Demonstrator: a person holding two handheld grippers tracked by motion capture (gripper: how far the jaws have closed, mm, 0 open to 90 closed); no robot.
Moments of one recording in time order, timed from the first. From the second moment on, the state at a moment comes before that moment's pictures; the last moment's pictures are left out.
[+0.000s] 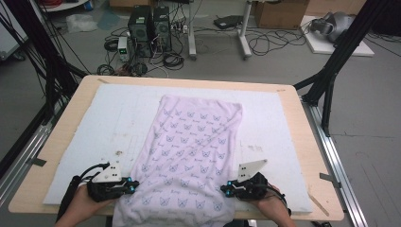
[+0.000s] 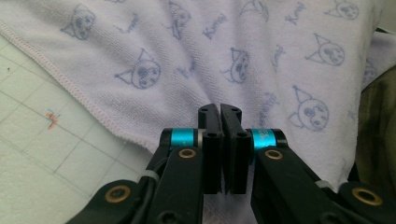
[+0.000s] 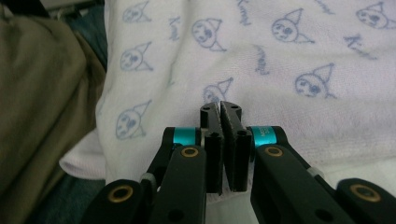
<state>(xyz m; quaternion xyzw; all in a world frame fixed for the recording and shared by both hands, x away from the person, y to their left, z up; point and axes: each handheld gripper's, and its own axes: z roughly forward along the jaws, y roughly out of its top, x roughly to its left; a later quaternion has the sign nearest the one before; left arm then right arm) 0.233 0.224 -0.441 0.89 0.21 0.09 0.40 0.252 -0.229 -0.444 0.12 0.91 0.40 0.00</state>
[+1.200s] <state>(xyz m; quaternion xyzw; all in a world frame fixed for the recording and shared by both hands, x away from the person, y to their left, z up) 0.220 0.228 -0.439 0.89 0.19 0.10 0.40 0.229 -0.224 -0.440 0.09 0.90 0.42 -0.03</state>
